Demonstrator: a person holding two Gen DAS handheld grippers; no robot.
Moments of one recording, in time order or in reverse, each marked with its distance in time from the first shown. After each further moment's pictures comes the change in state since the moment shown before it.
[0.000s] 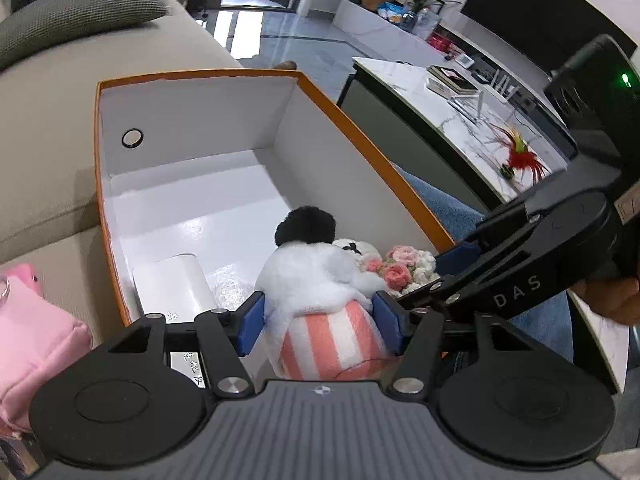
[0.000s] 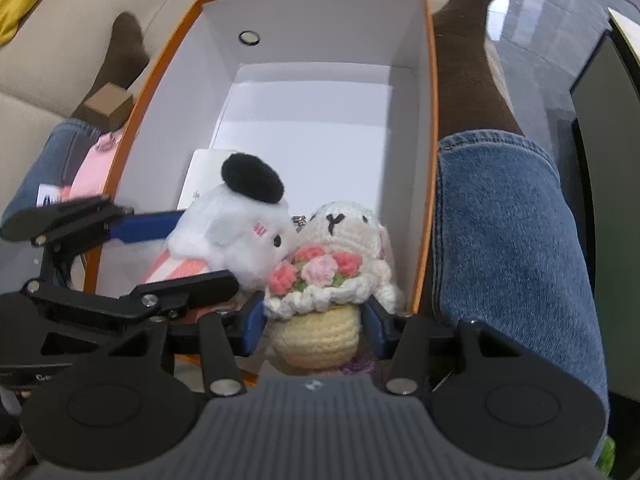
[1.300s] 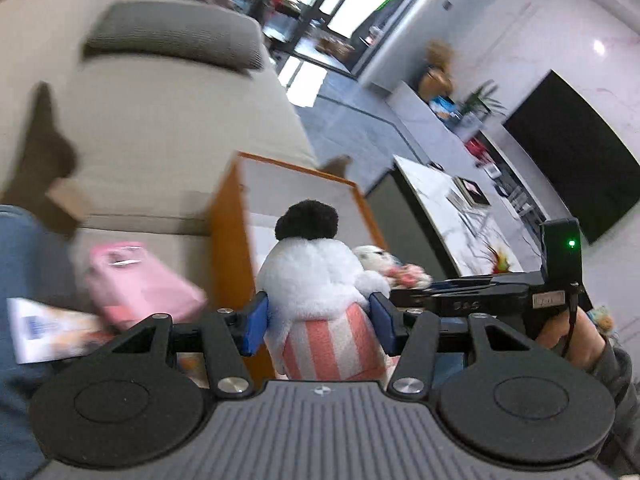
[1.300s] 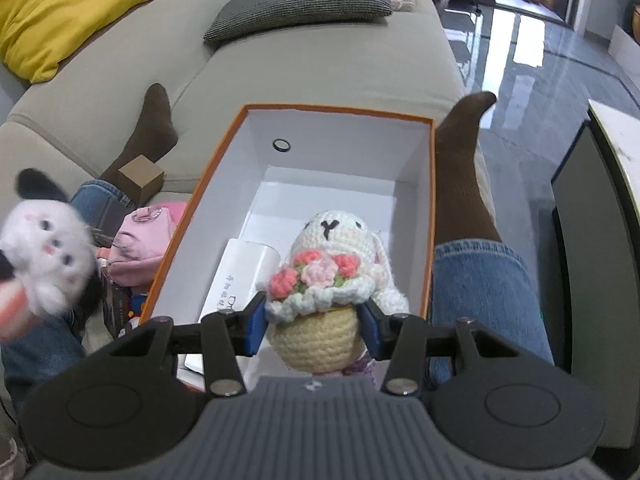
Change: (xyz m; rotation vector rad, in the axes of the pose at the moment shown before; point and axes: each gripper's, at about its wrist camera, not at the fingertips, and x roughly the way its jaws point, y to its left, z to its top) left arm -0.140 0.039 -0.004 -0.324 -0.183 -0.007; right arm -0.061 0.028 0.000 -0.053 -0.281 -0.042
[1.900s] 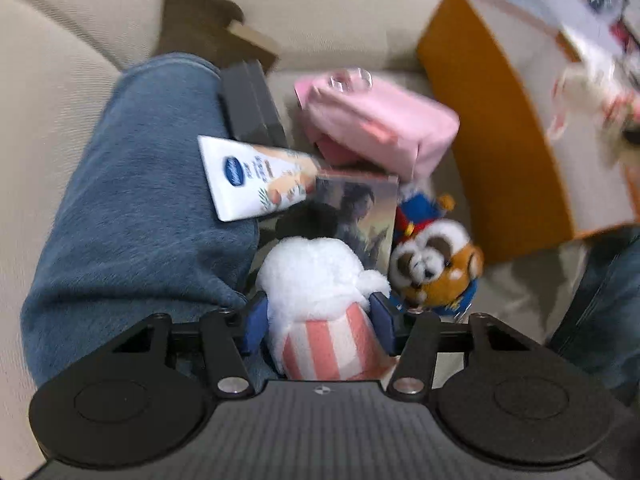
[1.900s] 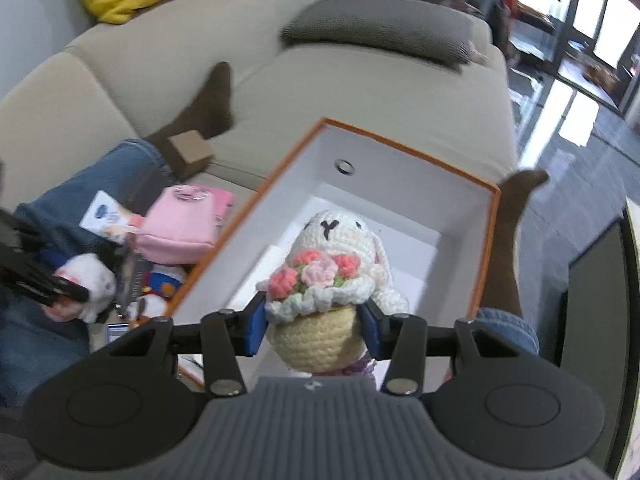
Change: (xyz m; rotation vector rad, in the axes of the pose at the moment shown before) left arm -0.011 0.115 -0.072 -0.022 0.343 0.470; right arm 0.006 0.041 0.007 -0.275 -0.037 0.021
